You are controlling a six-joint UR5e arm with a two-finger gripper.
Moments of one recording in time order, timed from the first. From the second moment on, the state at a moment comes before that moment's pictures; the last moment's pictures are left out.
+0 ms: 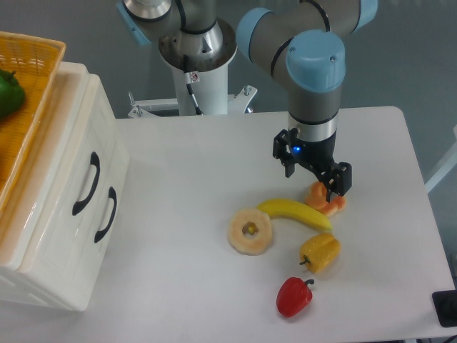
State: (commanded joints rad) arm 2.59 -1.84 -1.54 -1.13 1.59 1.31
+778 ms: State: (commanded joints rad) arm 2.58 -1.84 -1.57 -1.13 1.59 1.27
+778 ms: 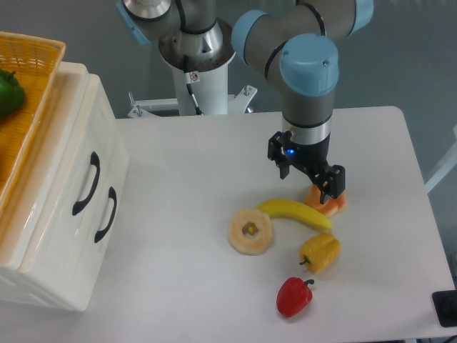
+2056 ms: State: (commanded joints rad) arm 2.39 -1.85 -1.57 -1.15 1.59 0.91
